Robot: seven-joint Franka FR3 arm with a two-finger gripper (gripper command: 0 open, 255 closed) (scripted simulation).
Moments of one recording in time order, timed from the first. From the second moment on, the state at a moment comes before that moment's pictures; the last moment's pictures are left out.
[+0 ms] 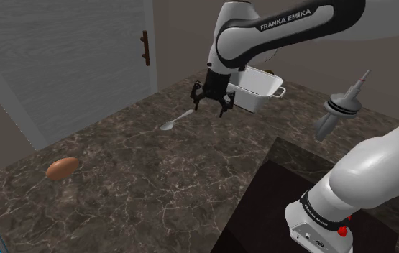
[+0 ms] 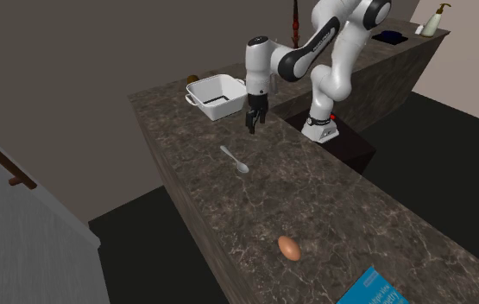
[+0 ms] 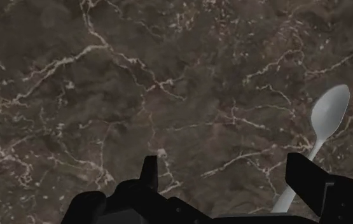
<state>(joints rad) -0.10 -0.26 0.31 -2.36 0.24 2.13 1.00</state>
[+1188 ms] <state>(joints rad) -0.10 0.19 0.34 -2.14 0.13 2.45 1.44</state>
